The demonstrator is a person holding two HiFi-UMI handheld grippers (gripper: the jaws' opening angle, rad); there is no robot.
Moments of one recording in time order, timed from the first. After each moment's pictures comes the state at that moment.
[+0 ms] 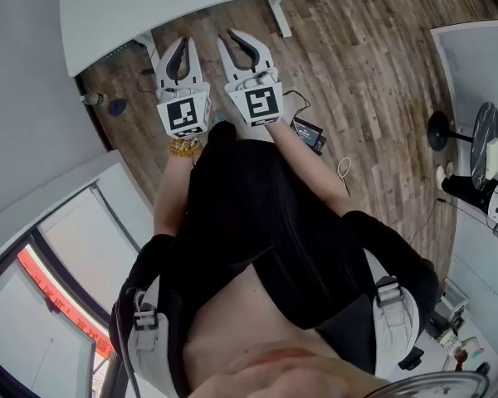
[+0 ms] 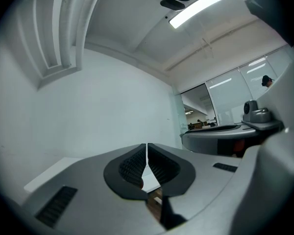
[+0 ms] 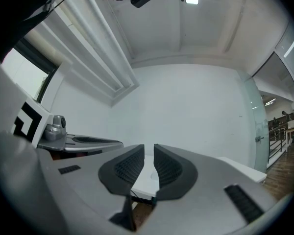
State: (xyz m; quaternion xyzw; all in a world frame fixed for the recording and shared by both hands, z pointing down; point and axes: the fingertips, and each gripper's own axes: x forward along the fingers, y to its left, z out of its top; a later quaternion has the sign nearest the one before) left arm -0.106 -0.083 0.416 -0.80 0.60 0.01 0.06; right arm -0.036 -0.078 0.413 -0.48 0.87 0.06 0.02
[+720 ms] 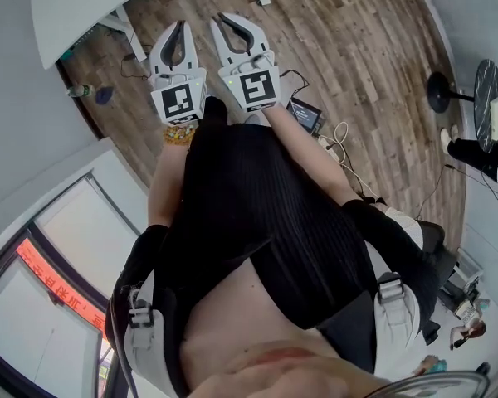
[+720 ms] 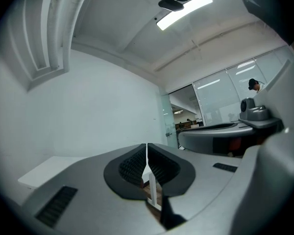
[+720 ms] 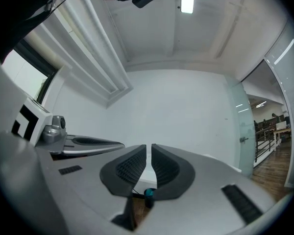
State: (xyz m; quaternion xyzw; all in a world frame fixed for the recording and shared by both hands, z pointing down) left arm -0.005 0.000 0.421 -0.83 0.55 0.00 0.07; right arm 0.057 0.009 0.416 -0.52 0.85 0.05 0.04
